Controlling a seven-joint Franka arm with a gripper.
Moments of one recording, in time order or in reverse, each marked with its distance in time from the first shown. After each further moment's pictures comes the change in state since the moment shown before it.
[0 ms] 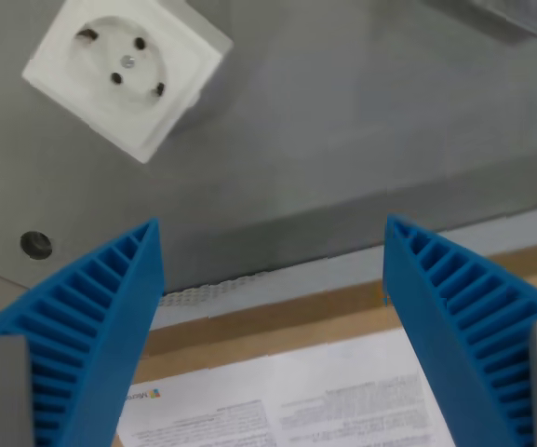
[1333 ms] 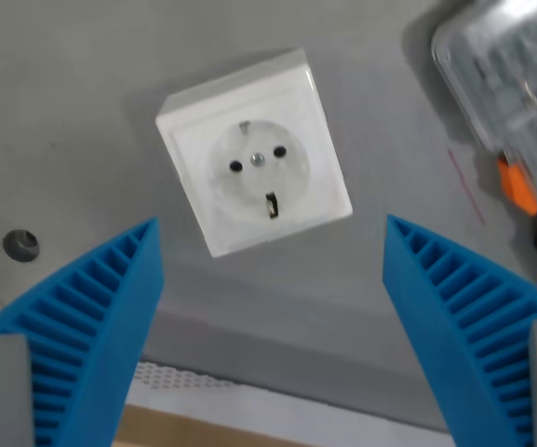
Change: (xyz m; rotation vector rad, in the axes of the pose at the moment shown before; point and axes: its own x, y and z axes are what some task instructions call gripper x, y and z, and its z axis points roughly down) arm 0.036 -0.044 0.032 -0.024 0.041 -0.537
